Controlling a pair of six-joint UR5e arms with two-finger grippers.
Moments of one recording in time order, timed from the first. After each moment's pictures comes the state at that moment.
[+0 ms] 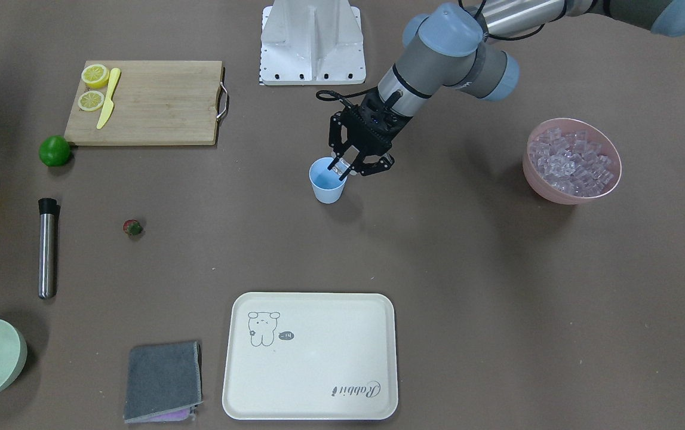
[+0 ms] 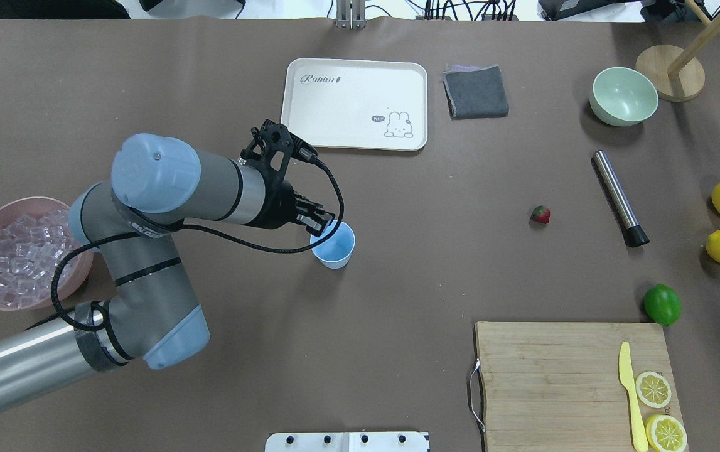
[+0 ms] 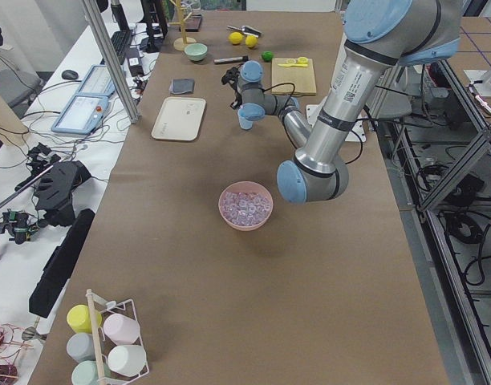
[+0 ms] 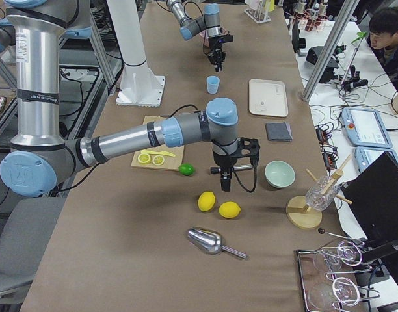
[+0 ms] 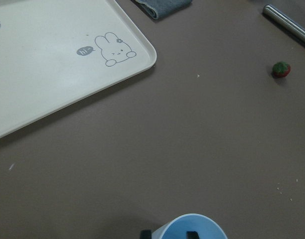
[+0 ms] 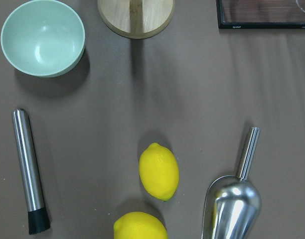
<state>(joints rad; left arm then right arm) -0.54 -2.14 -1.69 -2.21 -1.86 -0.73 1.50 -1.64 1.94 -1.62 2.23 0.27</state>
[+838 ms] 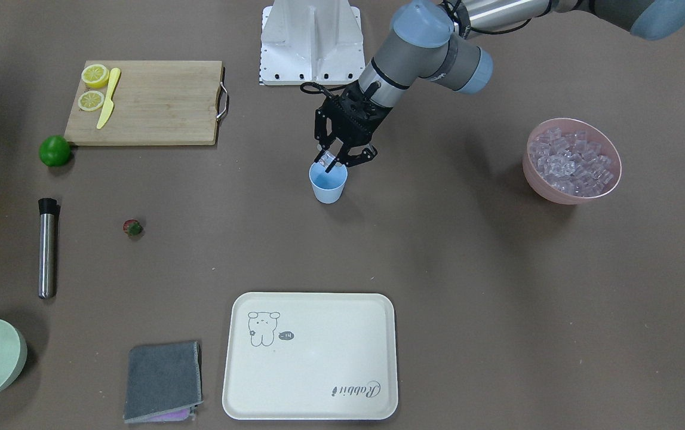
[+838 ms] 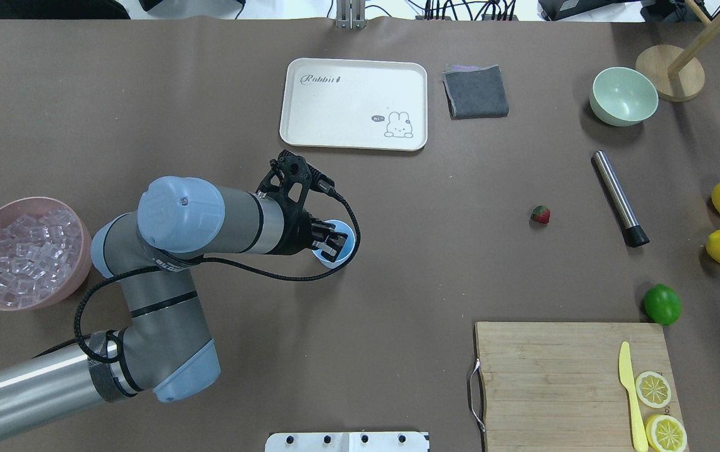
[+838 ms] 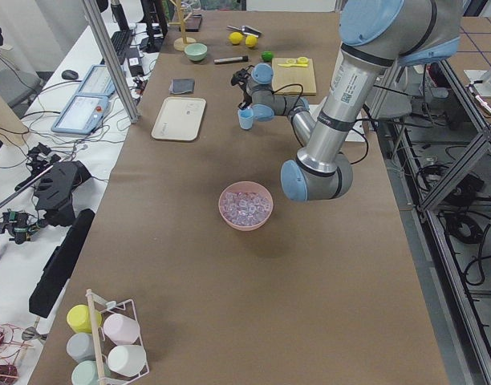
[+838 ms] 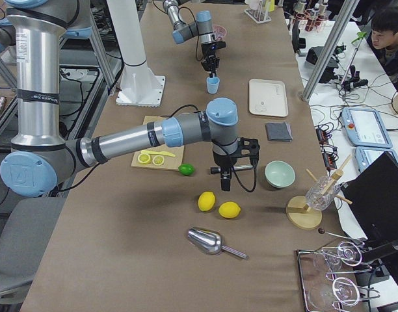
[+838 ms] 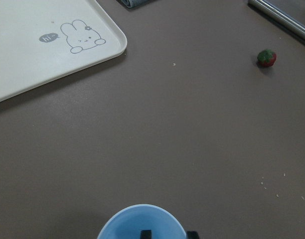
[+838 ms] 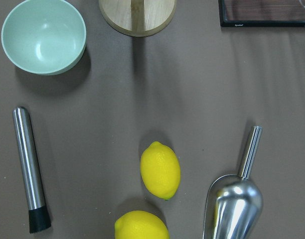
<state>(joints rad) -0.48 -2.14 -1.68 -2.21 -1.79 -0.73 1.50 -1.64 1.94 -1.62 2.23 0.27</state>
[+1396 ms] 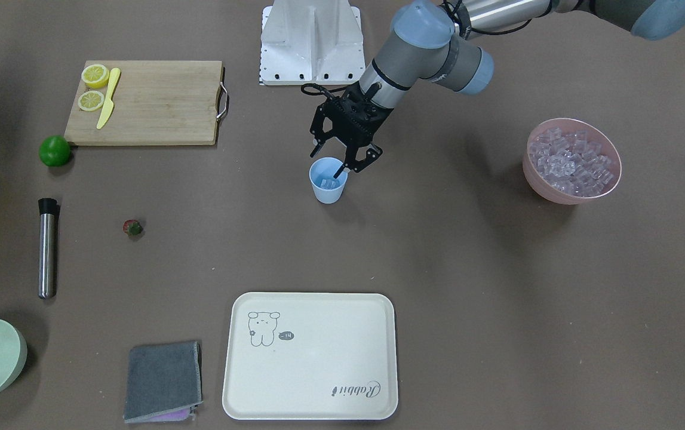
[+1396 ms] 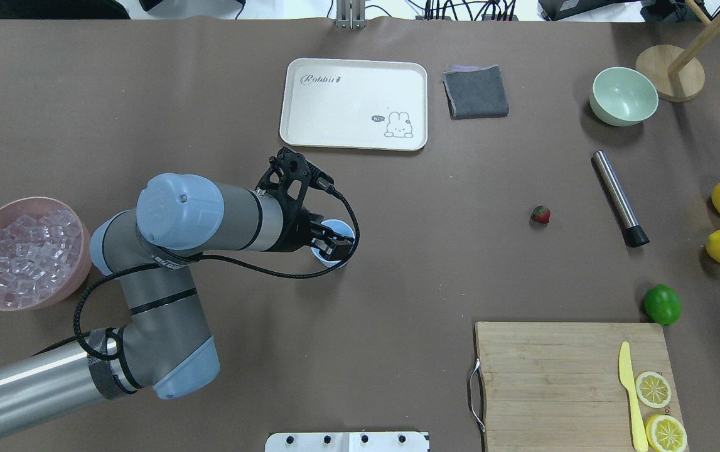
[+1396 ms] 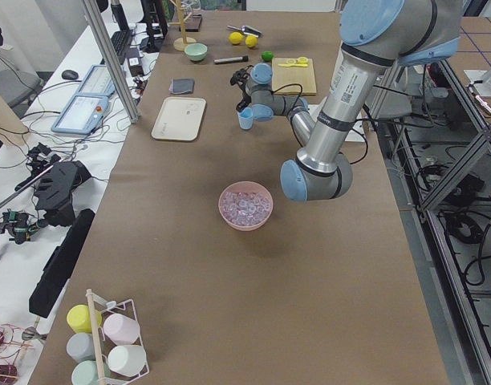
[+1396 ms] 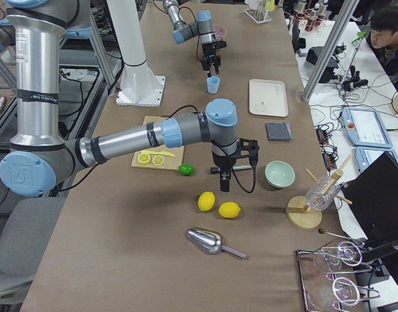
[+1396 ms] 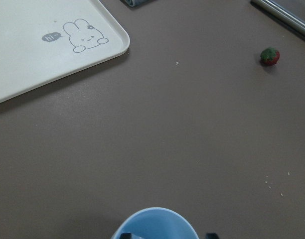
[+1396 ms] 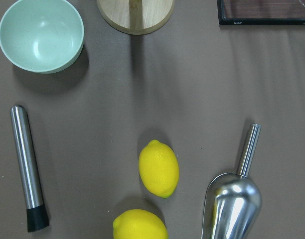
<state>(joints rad) -0.49 -2.14 -1.68 -2.22 -1.79 -0.72 1.50 -1.64 1.94 -1.62 2.23 0.27</state>
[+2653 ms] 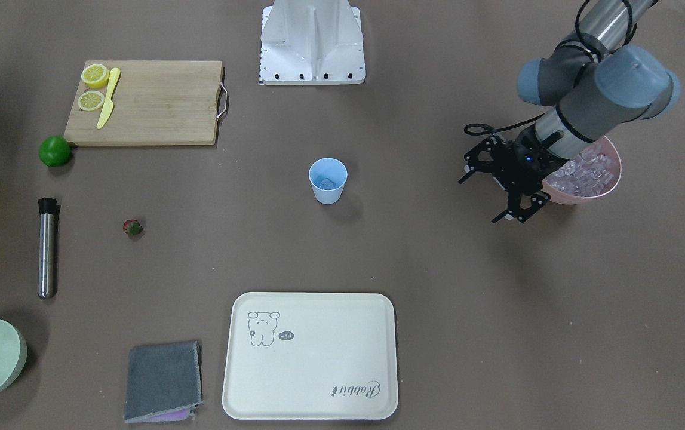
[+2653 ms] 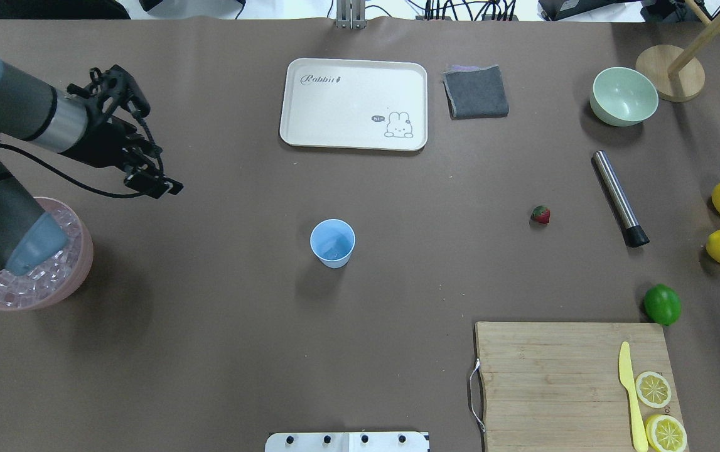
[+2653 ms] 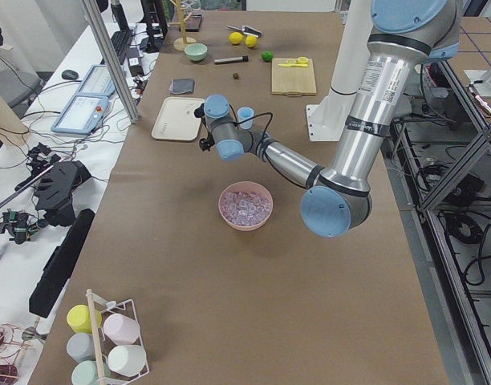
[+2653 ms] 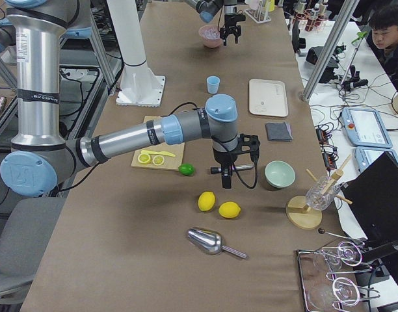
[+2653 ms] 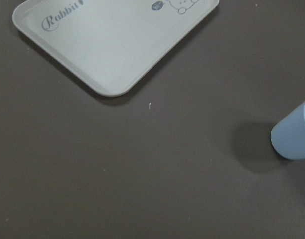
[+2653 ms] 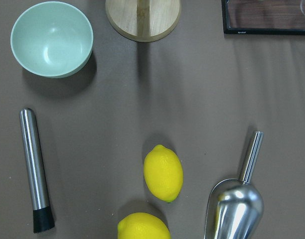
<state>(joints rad) -0.93 -1.85 -1.67 -2.23 -2.30 -0.15 1.50 -1.64 1.96 -1.62 2.23 0.26</state>
